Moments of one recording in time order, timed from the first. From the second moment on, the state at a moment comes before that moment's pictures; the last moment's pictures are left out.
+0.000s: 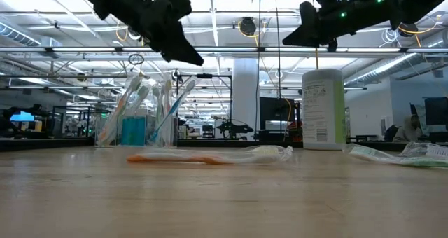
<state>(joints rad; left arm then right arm) 0.15 1.35 0.87 -0.08 0.06 0.12 -0.20 1.00 0.51 0.46 0.47 -0.04</state>
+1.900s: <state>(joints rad) -0.07 2.04 1.22 -0.10 0.17 -0.08 0.04 1.00 0.51 0.42 0.41 0.16</state>
